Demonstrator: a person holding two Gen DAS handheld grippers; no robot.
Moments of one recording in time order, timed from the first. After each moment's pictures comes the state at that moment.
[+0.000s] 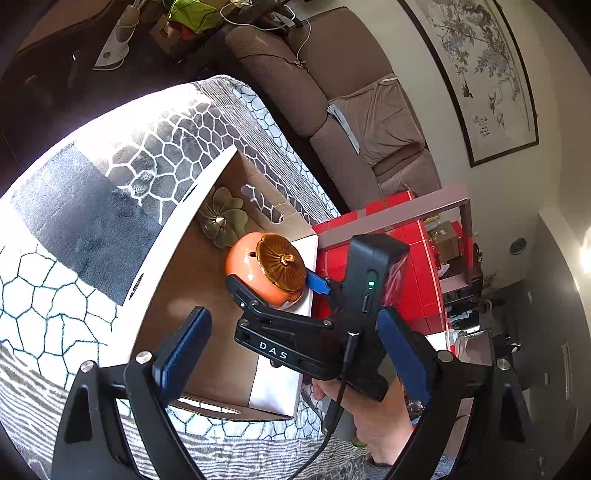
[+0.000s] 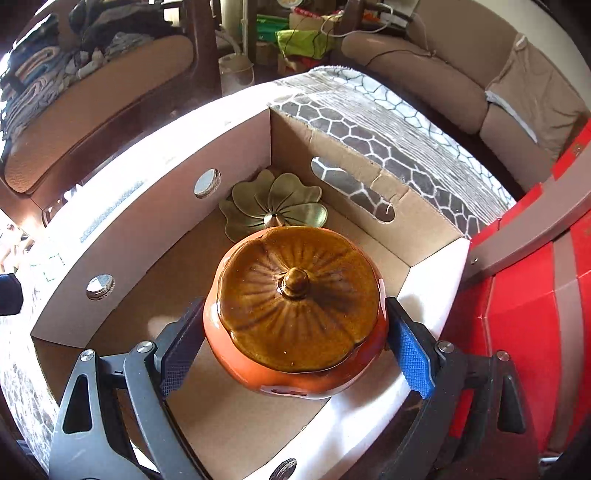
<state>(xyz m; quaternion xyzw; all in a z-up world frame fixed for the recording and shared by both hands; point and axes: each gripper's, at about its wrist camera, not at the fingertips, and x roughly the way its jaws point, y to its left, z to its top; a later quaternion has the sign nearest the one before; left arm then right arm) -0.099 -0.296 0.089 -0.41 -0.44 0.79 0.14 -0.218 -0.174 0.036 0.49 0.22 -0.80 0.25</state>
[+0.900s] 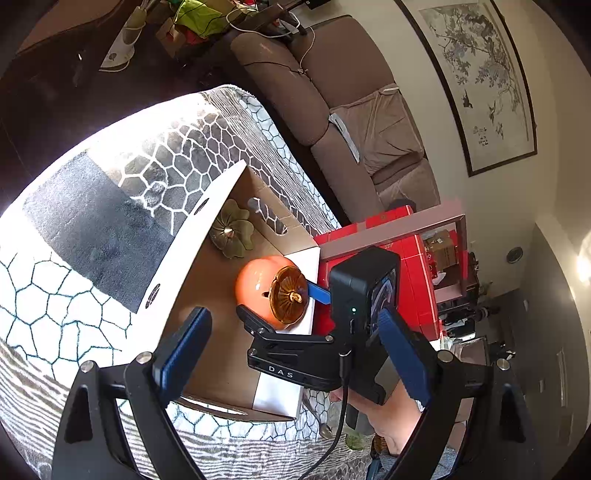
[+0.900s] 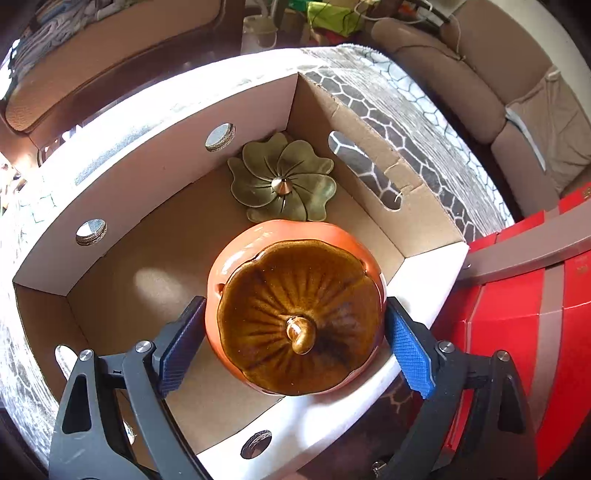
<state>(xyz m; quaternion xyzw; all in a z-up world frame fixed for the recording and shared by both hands) -0.094 -0.314 0.092 -0.40 -0.45 0.79 0.13 -0.213 -0.184 0.036 0.53 0.31 -0.75 0.25</state>
